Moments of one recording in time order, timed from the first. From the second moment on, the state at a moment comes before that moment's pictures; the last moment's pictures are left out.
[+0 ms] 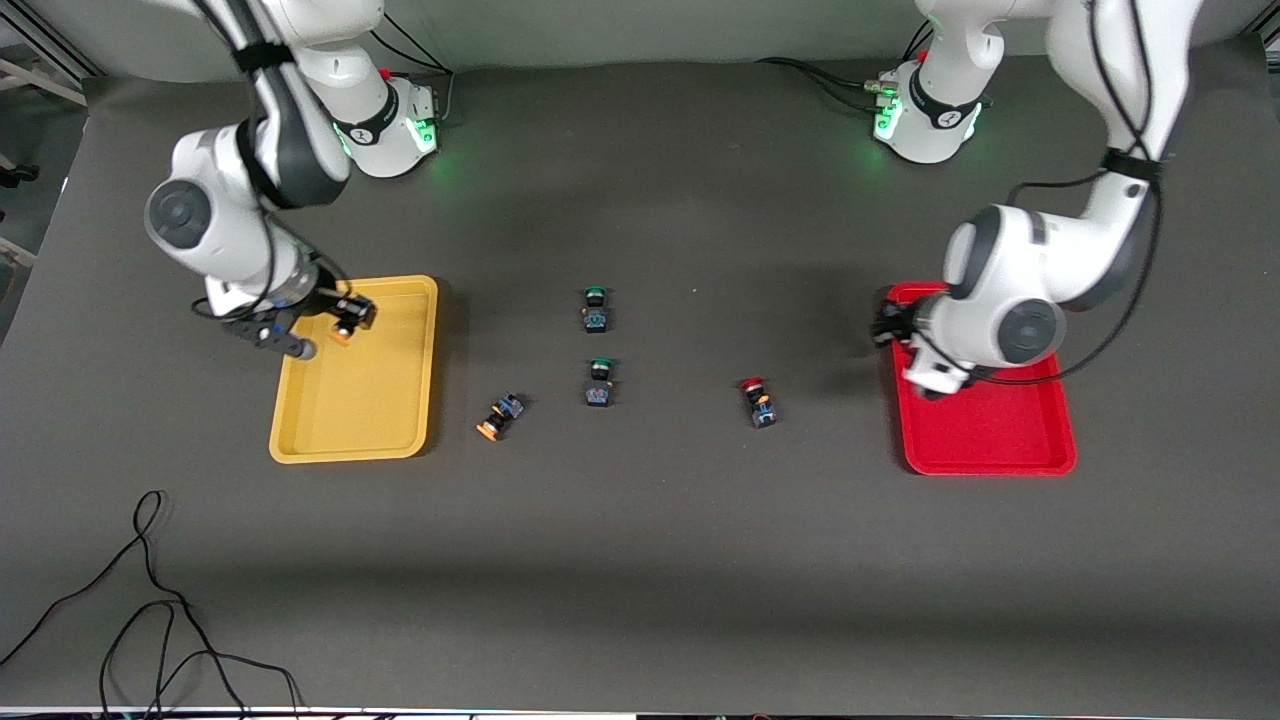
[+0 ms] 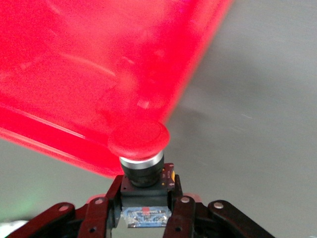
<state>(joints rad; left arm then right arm) 0.04 0.30 -0.20 -2.17 -0.09 2.02 -0.50 0.13 -0.02 -0.06 -2.46 0.03 2.32 0.42</state>
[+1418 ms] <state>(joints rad) -0.20 0.43 -0.26 -1.80 -0.13 1.98 -0.87 0.16 0.27 0.09 -1.98 0.08 2.23 0.62</state>
